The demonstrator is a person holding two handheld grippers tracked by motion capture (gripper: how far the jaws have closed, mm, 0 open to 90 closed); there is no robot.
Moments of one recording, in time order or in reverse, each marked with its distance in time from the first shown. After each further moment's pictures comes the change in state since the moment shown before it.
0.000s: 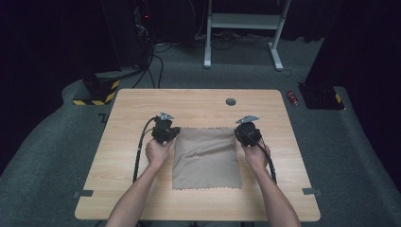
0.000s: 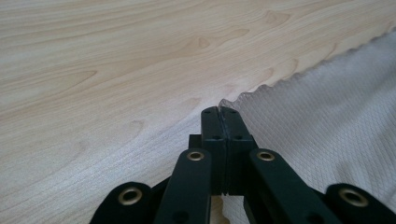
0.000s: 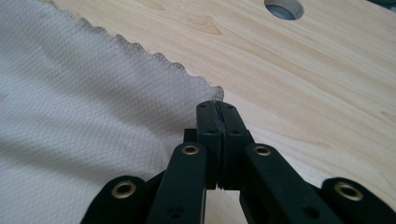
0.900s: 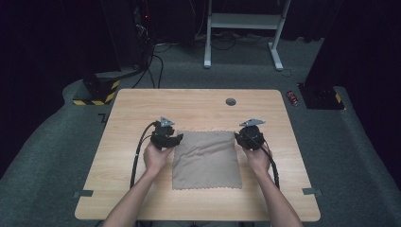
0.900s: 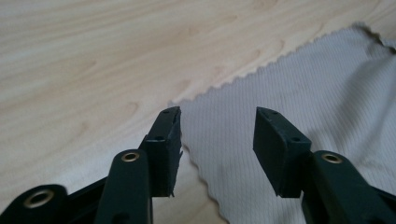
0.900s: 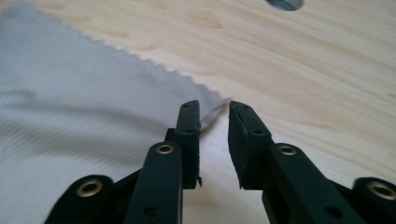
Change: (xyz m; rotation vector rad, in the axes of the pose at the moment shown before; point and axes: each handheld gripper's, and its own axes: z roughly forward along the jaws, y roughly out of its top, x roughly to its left) left arm -0.016 -0.018 -0.024 -0.009 0.013 0.061; right arm -0.002 -0.017 -0.013 -0.028 0.045 0.050
